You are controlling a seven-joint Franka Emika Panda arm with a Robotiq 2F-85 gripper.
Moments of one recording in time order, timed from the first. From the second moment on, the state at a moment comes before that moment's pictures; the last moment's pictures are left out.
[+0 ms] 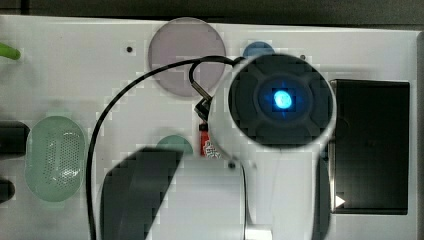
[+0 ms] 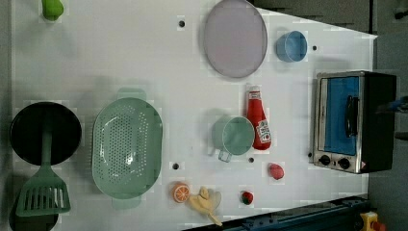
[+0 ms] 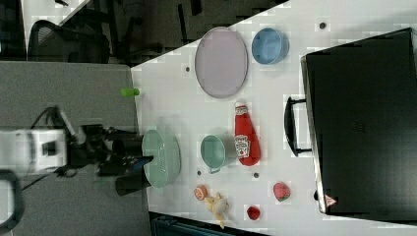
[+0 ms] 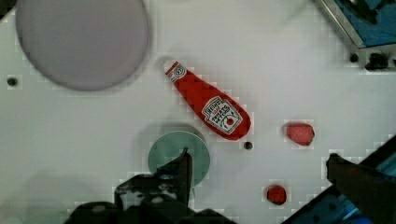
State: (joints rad) arm -0.10 -0.14 0.05 -1.85 0.03 0.05 -0.13
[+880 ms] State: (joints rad) arm -0.11 0.03 0.08 -2.30 0.03 0.59 -0.79
